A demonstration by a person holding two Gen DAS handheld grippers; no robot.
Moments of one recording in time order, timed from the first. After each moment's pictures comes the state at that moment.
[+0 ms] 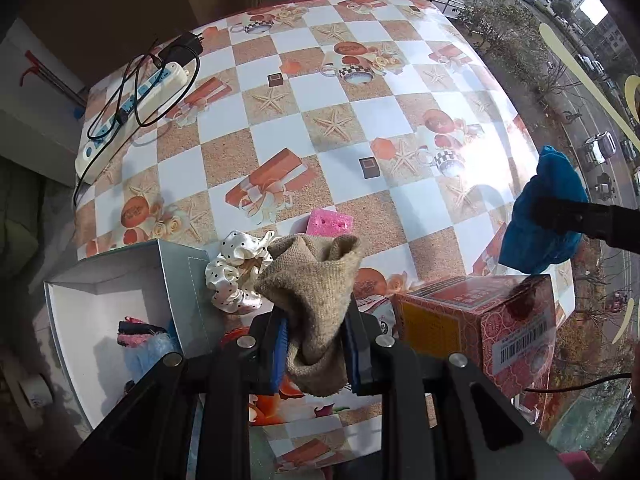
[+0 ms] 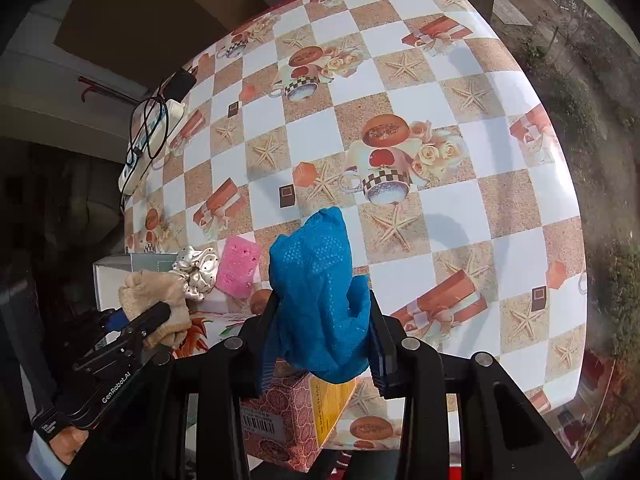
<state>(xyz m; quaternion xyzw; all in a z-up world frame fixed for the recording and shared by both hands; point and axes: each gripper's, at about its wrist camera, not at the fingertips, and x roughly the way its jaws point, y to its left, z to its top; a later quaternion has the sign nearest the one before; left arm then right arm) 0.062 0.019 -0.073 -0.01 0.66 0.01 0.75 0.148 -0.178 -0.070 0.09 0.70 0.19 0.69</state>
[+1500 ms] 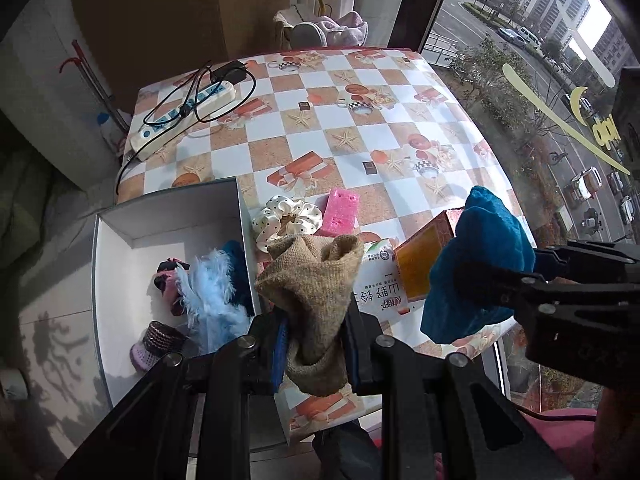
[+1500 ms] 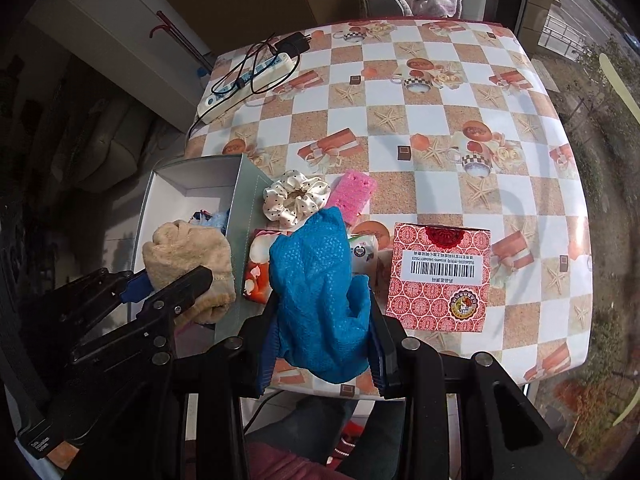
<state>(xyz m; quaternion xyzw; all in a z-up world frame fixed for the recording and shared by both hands) -0.057 0.059 -0.002 -0.05 0.59 0.01 0.81 0.010 -0.069 0.007 -0.01 0.65 0.25 0.72</state>
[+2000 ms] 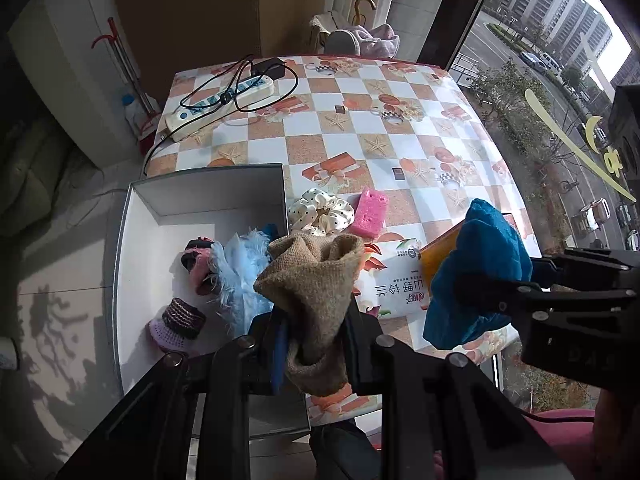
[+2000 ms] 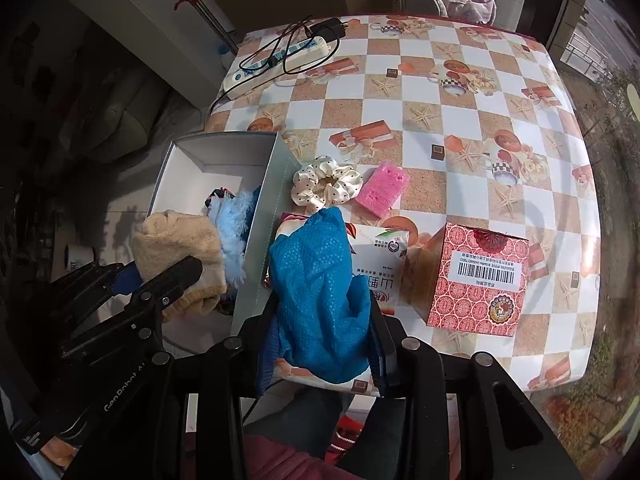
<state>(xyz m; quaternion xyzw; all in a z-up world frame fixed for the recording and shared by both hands) -0.084 0.091 0.003 -0.08 0.57 0.05 0.81 -0.004 -0.036 0.008 -0.04 0.65 0.28 0.70</state>
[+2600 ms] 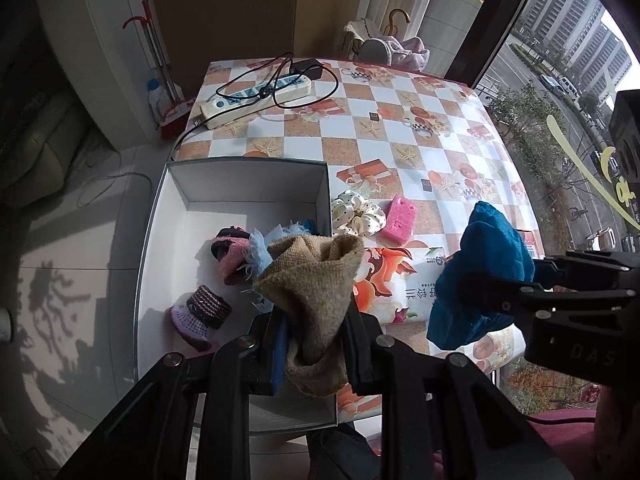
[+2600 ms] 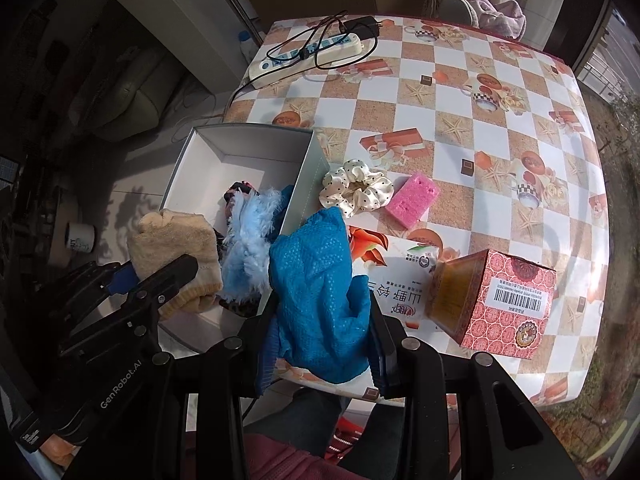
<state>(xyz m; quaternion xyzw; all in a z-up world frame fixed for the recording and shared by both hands) -0.102 0.127 0.003 -0.12 0.56 0.09 0.81 -0.008 0.003 0.009 -0.08 0.65 0.31 0.69</state>
